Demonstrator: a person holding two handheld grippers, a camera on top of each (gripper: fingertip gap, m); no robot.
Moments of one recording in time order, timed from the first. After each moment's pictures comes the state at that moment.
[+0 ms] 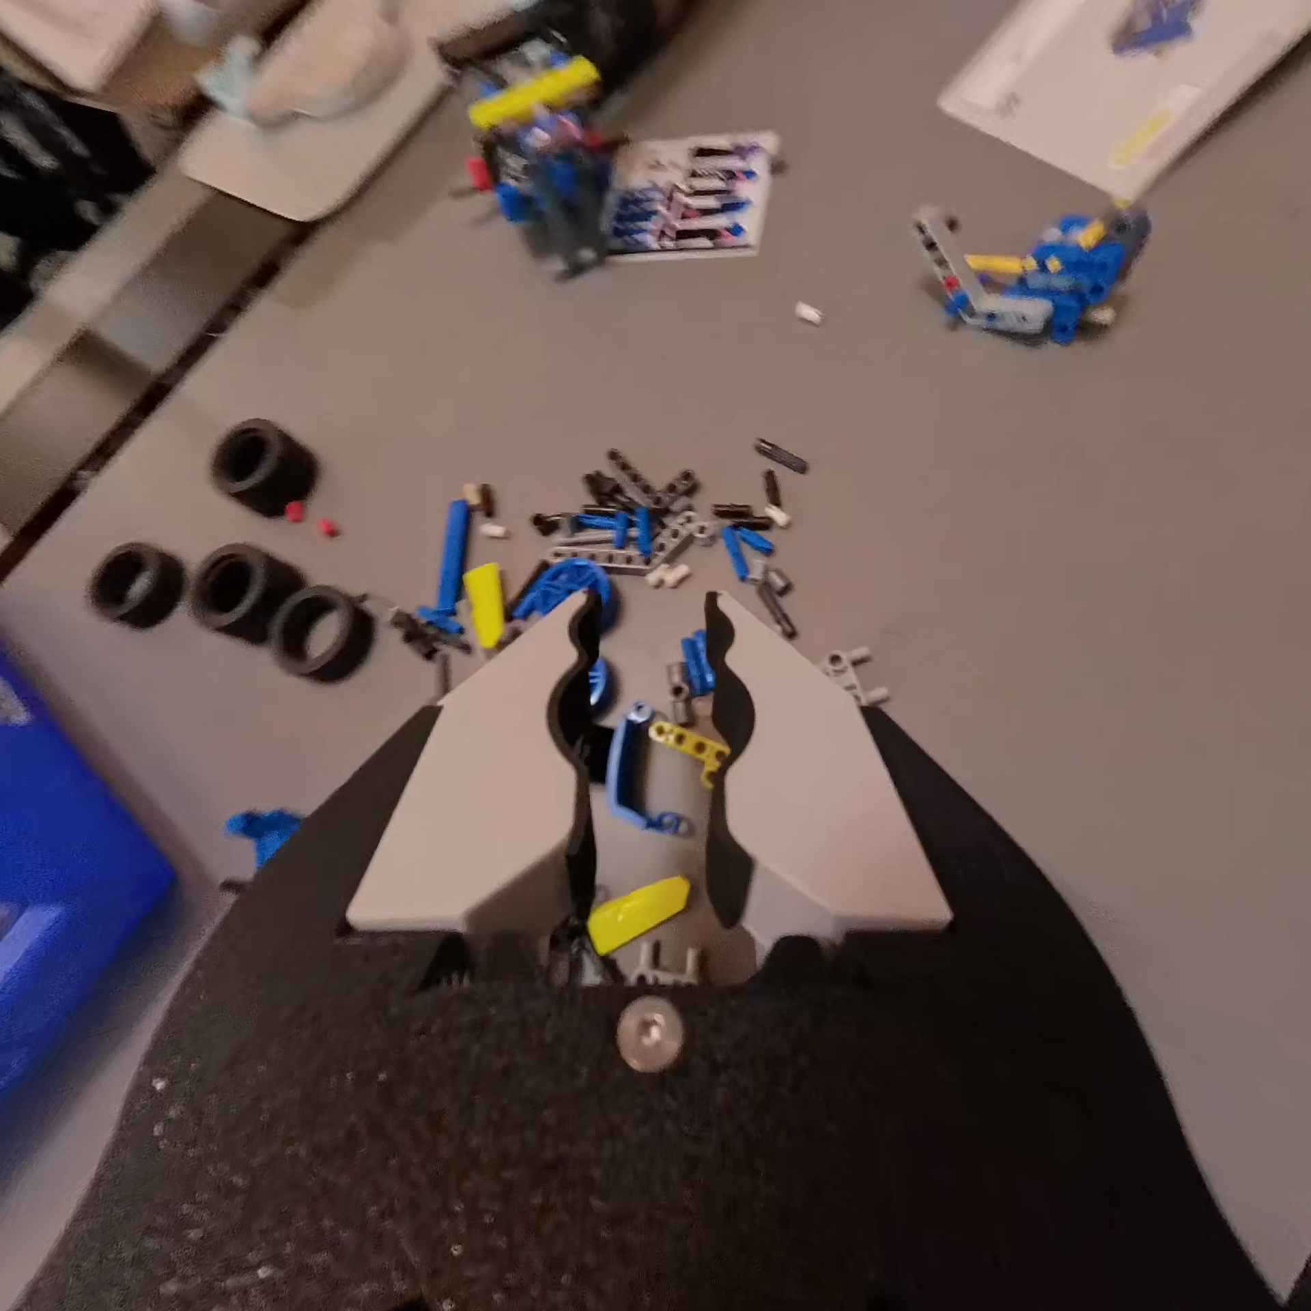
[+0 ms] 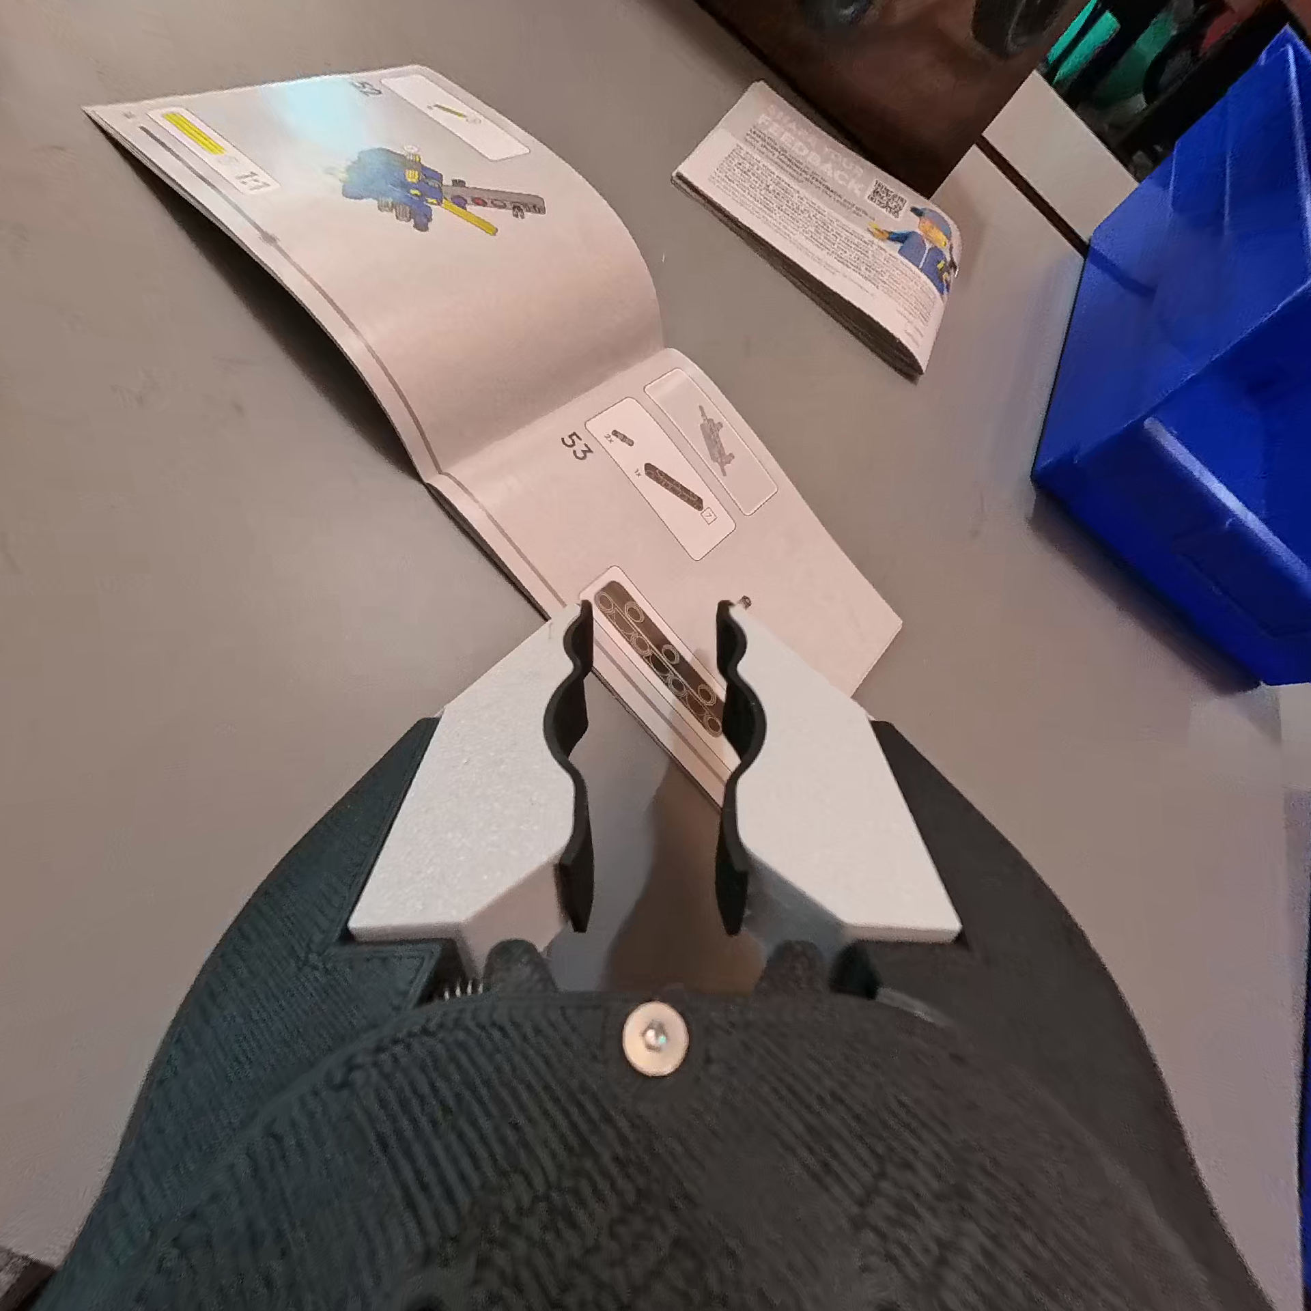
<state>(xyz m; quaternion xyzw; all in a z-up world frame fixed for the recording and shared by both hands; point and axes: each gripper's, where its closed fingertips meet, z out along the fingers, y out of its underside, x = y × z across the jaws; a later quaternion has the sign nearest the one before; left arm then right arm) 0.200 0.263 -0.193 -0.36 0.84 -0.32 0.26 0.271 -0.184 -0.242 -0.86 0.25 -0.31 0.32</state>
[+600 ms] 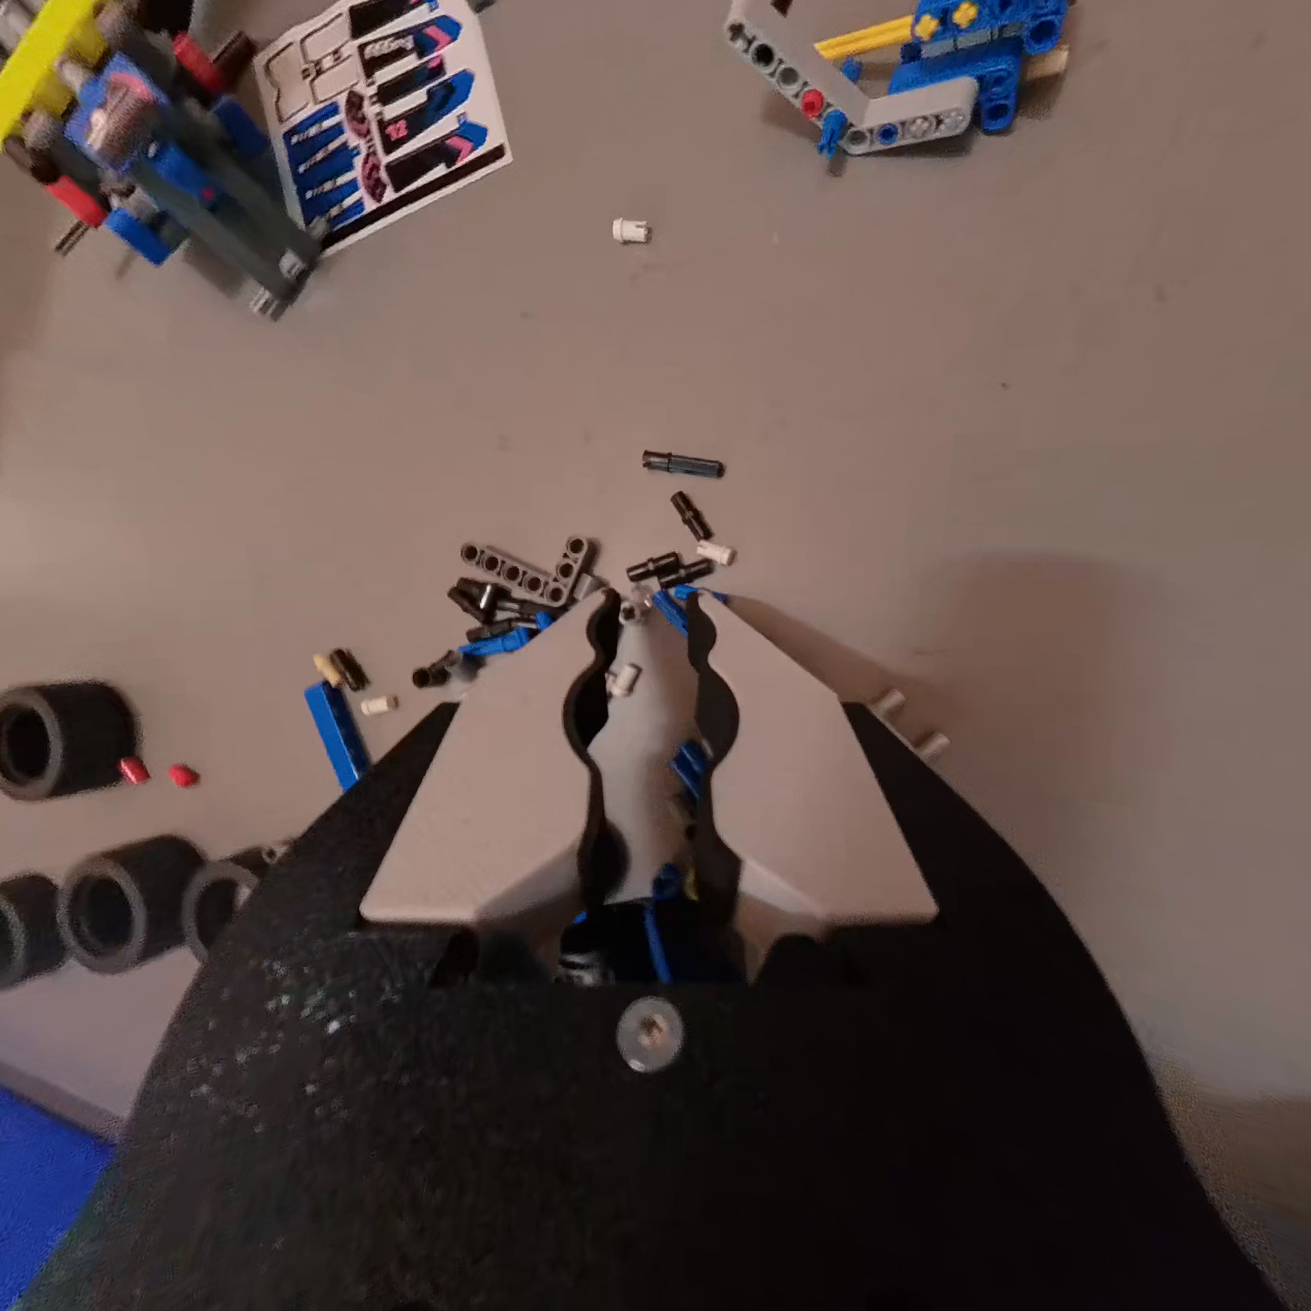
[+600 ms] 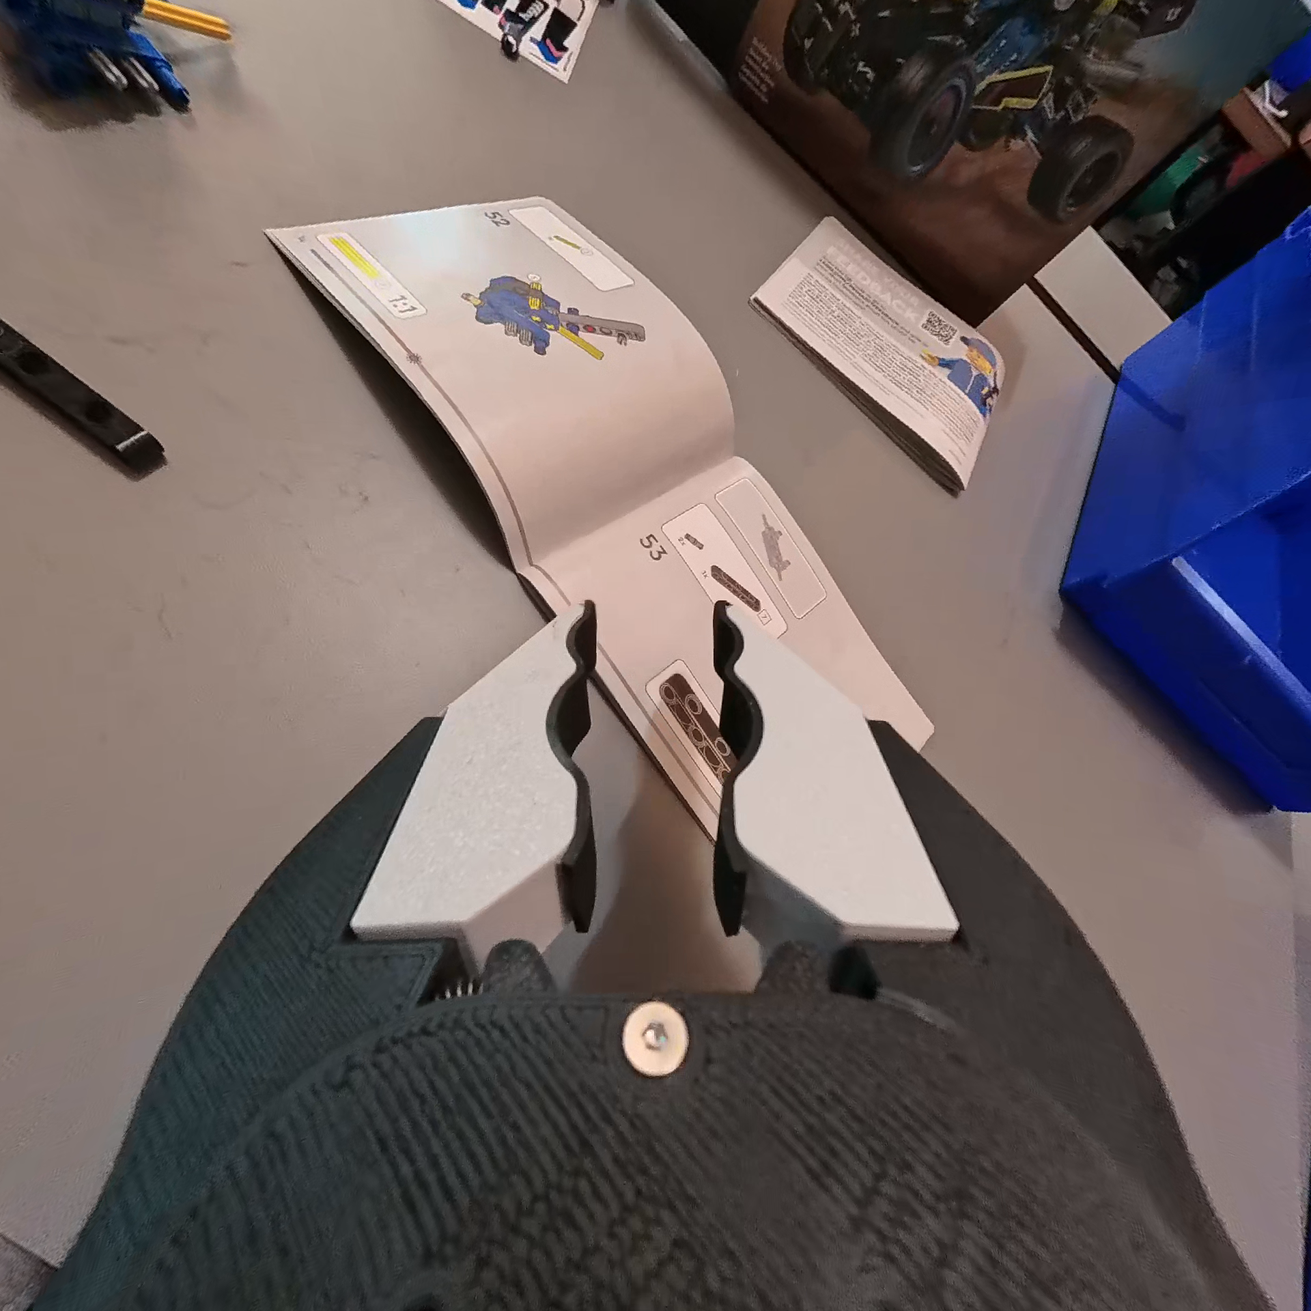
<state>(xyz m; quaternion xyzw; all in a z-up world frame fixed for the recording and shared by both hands) 0.229 0.221 -0.242 -0.19 0.94 -0.24 0.16 0.265 -0.150 -0.231 -0.86 0.20 -0.31 0.34</state>
